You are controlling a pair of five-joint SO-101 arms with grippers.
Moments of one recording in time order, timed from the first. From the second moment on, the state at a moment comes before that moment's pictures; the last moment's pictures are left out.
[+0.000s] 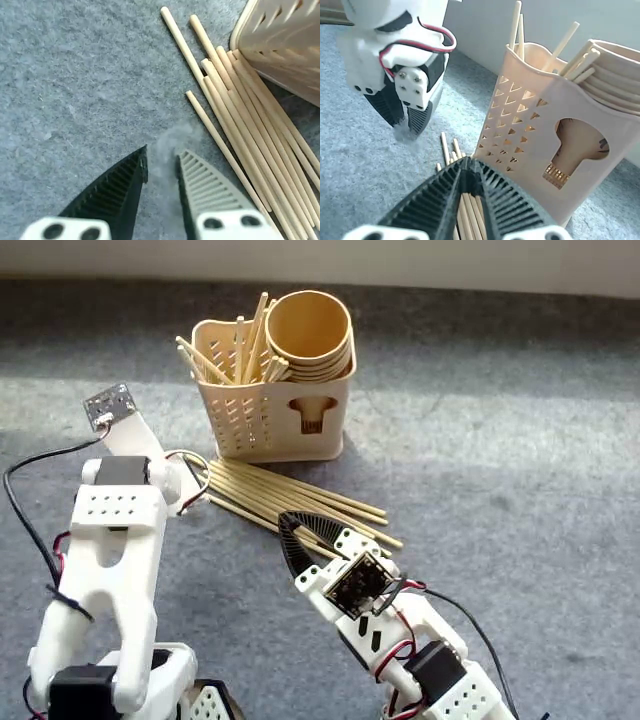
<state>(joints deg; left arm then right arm) -7.9 -23.5 38.9 67.6 36.1 -44.2 -104.3 96.0 22.5 18.9</state>
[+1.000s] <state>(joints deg) -3.6 -8.2 38.5 52.4 47.9 -44.2 -104.3 96.0 22.5 18.9</state>
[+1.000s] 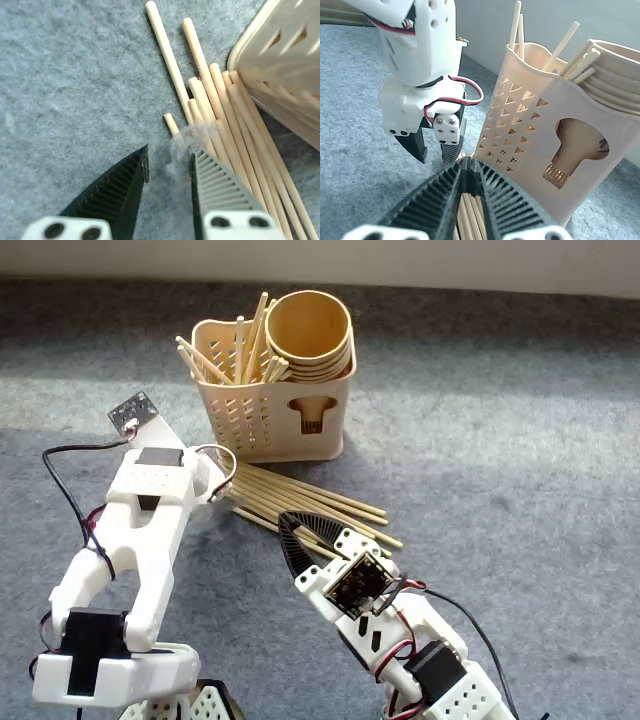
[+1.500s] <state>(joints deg) -3.6 7.7 29.7 51.7 48.2 -44.2 -104.3 96.0 22.5 18.9</state>
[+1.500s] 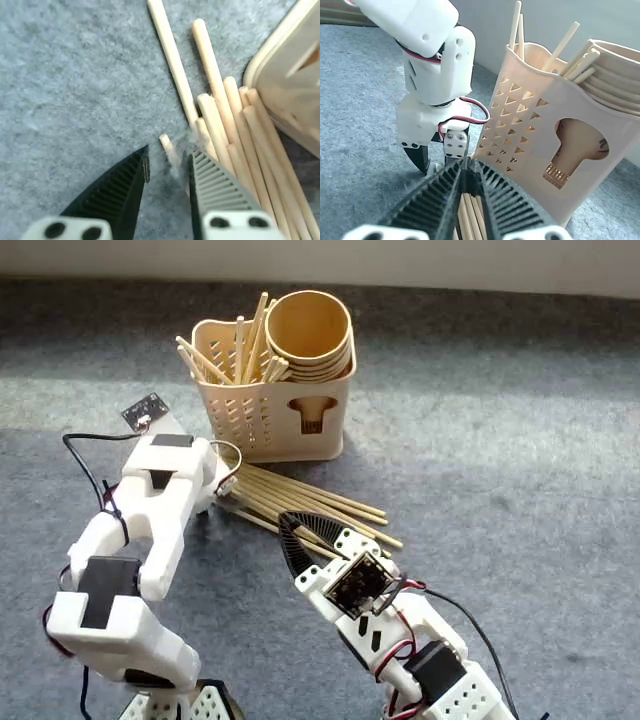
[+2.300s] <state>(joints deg) -3.5 7.8 28.8 57.1 48.2 -44.2 -104.3 96.0 22.5 18.9</state>
